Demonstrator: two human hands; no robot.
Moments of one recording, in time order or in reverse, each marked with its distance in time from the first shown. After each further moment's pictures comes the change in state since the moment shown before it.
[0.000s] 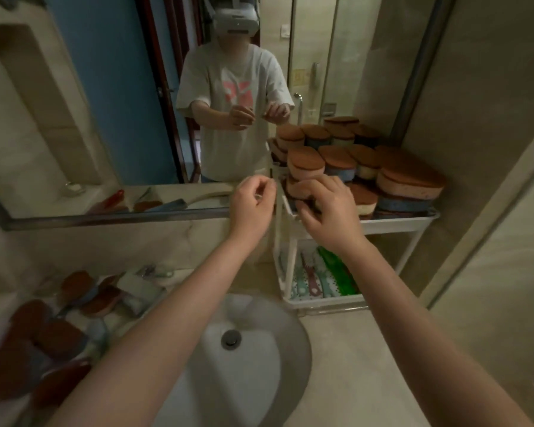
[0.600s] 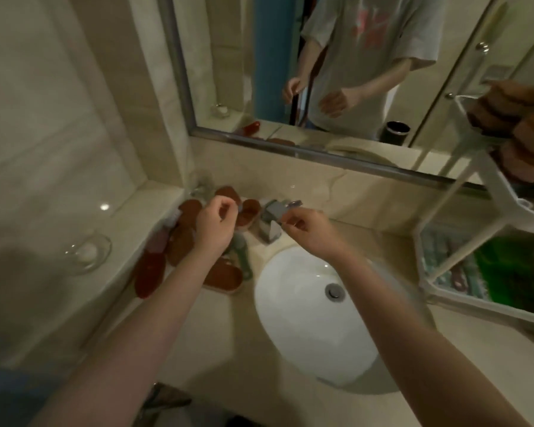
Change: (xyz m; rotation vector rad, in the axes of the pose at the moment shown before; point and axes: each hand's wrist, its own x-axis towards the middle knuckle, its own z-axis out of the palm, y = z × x) left_hand -0.132 -0.185 -0.301 0.336 0.232 -0.554; right_hand -0.037 -0.233 0.214 0.462 -0.756 0.071
